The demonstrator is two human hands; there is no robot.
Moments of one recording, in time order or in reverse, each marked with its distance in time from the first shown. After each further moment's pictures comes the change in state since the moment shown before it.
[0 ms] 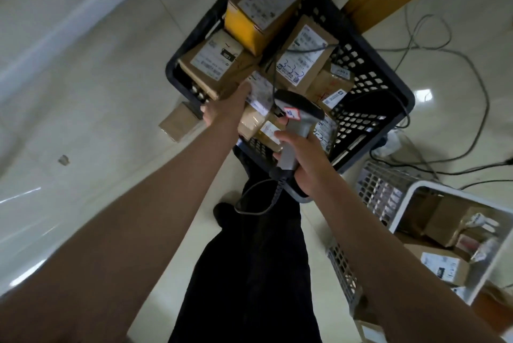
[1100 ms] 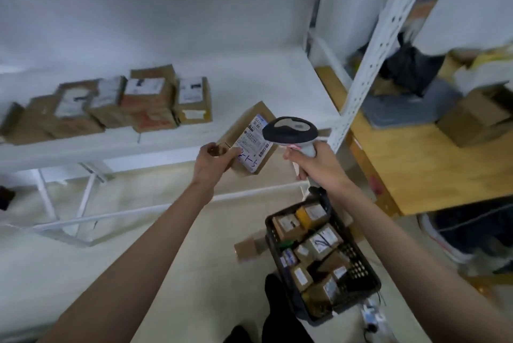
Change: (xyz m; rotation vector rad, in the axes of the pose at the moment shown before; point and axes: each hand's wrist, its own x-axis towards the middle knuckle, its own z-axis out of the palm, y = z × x) left_hand -0.439 0.112 -0.455 -0.433 0.028 0.769; right_hand -0.571 -0.198 0.172 -0.773 -0.483 -1.099
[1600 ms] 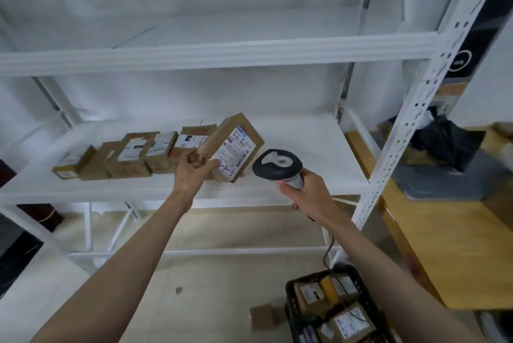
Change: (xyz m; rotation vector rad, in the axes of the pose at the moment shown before) left_hand 0.041 0.087 -0.093 0.000 0.262 0.305; right_hand 0.048 -0.071 0.034 -0.112 -0.124 -0.321
